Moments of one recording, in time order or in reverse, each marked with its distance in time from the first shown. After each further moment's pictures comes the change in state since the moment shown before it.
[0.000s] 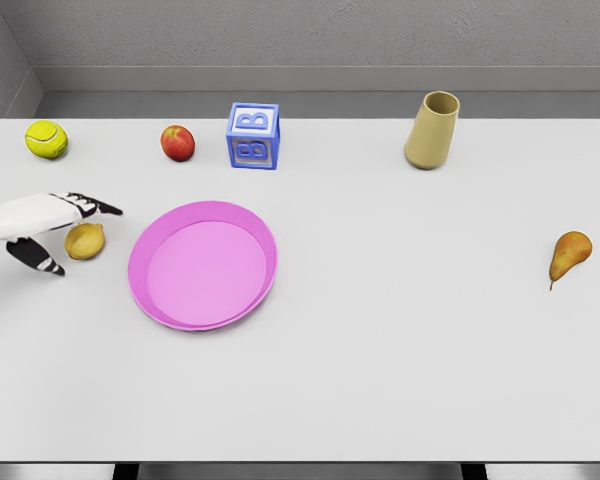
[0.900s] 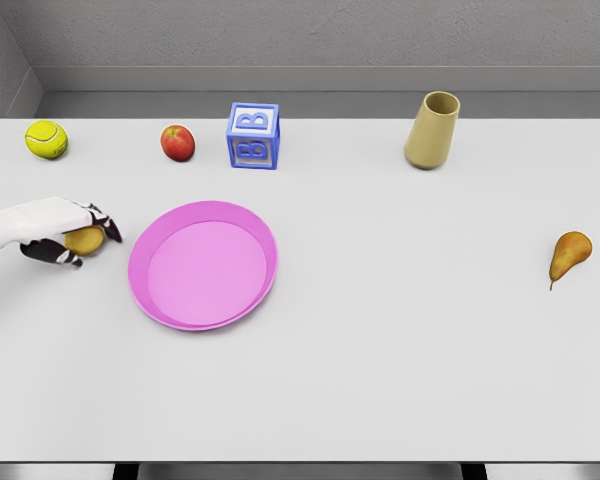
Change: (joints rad) left arm -0.025 -0.009 -0.049 0.003 -0.013 0.000 0.000; right arm 0.000 0.000 0.000 0.000 0.000 0.000 0.000
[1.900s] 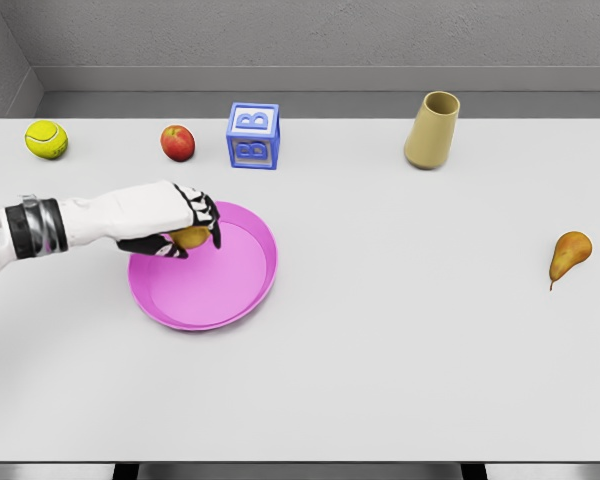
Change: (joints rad) left arm -0.018 -0.085 -0.088 -0.371 0.096 -0.001 -0.001; right arm 0.000 0.000 0.000 0.000 0.000 0.000 0.000
